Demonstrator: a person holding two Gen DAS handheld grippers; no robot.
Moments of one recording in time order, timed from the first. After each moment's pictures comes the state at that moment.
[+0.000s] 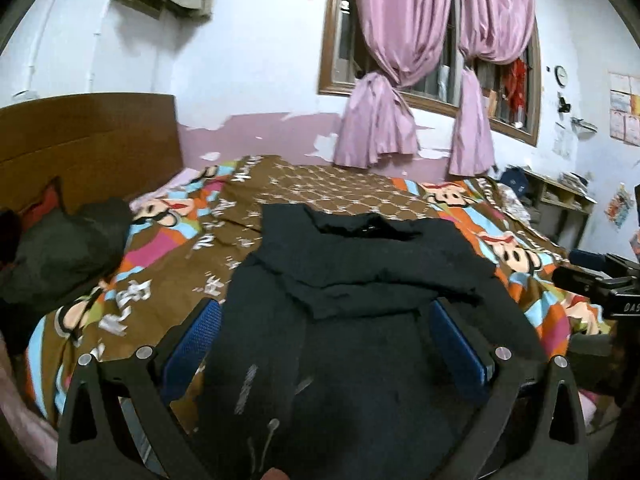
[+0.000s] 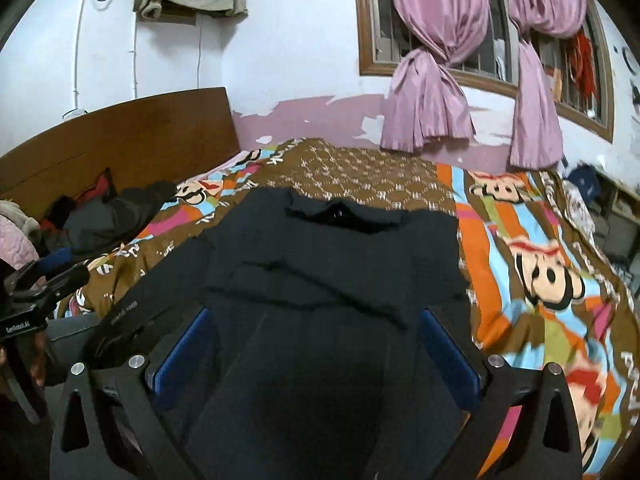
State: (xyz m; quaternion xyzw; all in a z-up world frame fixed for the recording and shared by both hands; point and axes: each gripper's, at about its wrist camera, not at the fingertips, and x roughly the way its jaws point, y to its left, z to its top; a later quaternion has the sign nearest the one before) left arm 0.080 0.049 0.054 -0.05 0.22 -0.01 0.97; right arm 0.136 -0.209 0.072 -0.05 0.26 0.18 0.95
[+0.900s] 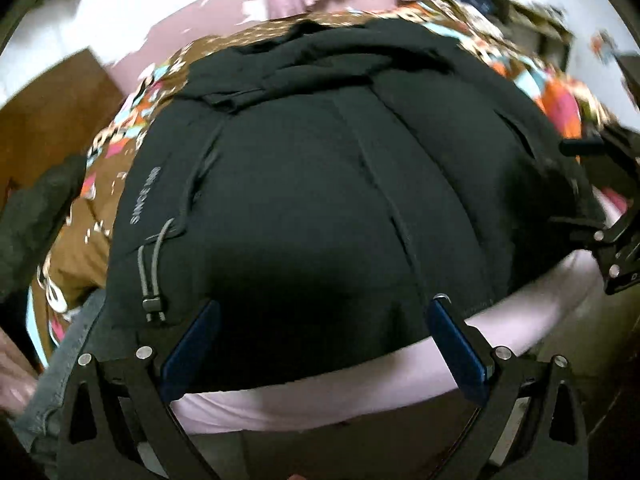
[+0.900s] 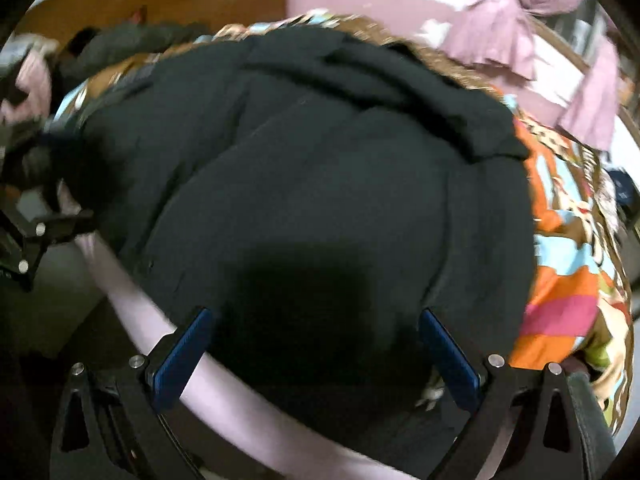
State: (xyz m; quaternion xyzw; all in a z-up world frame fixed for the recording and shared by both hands) left arm 0.055 -0.036 -0.080 0.14 0.46 -0.07 0.87; right arm 0.091 -0.185 -0.088 -0.22 0.43 0.22 0.85
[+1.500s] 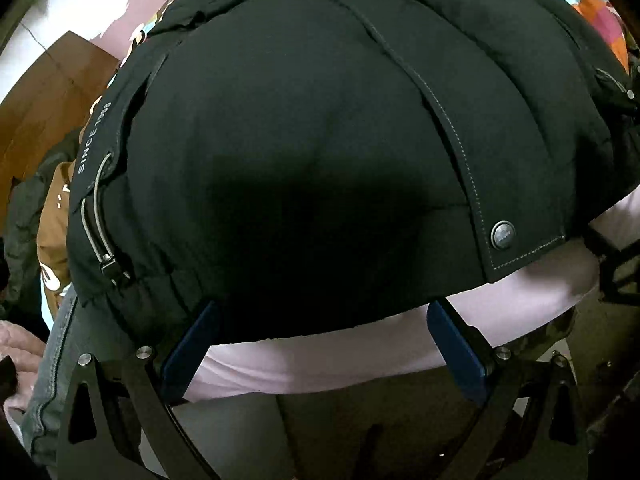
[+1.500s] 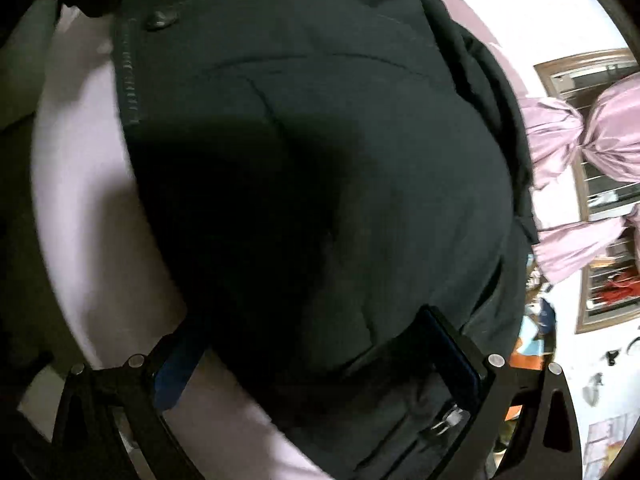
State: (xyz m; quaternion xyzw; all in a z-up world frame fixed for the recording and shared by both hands) left arm 0.065 -0.029 -0.148 0.19 0.57 -0.02 0.80; right arm 0.064 -0.146 -0.197 -0.52 0.37 0.14 0.75
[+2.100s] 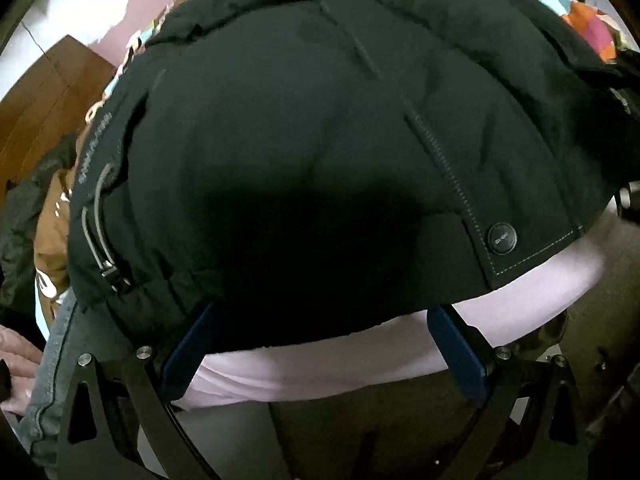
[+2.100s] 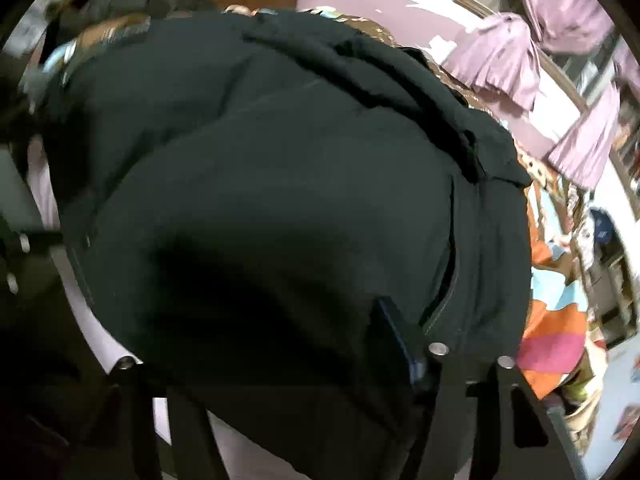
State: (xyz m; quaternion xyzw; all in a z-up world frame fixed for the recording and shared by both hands) left arm 0.066 -0.026 -0.135 0.18 0.55 -0.04 0.81; right arm 0.099 -0.168 -0.107 -0.27 0.40 0.18 0.86
